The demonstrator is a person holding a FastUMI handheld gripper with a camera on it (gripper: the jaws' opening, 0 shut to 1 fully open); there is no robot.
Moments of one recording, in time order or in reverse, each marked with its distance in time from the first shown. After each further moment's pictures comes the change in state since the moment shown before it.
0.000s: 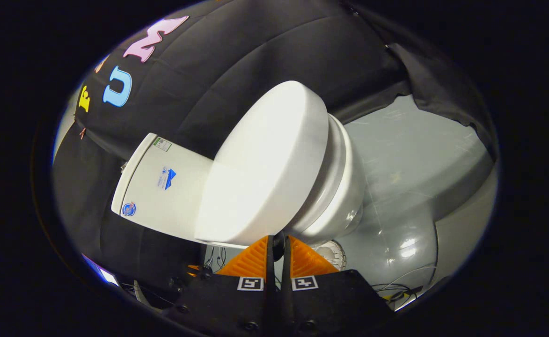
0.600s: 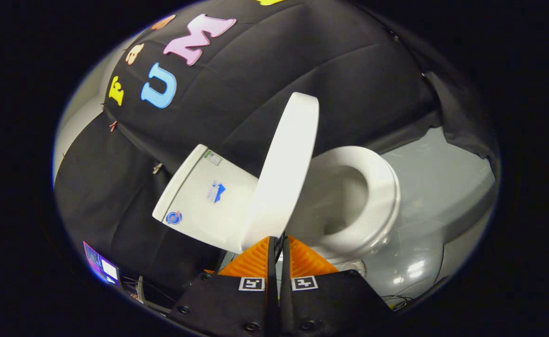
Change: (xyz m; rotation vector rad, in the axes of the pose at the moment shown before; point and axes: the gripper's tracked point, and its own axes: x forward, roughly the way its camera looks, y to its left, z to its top) arm -0.045 0.129 0.047 -0.130 -0.112 0.187
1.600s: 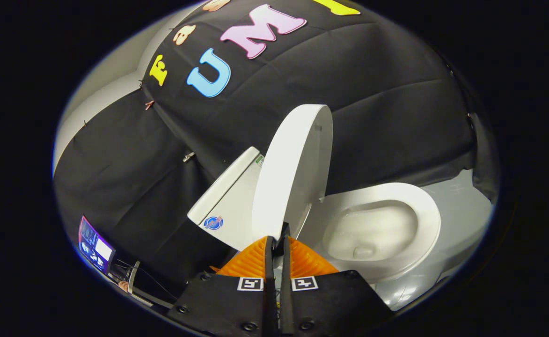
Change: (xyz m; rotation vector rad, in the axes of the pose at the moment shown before) arm 0.019 0.117 0.027 -0.175 -0.019 0.134
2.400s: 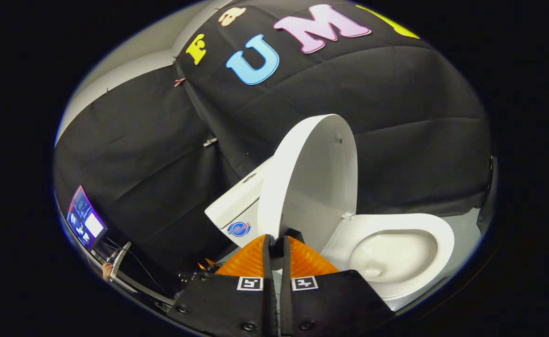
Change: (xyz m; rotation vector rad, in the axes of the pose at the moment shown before) arm 0.055 0.098 0.006 -0.211 0.006 0.080
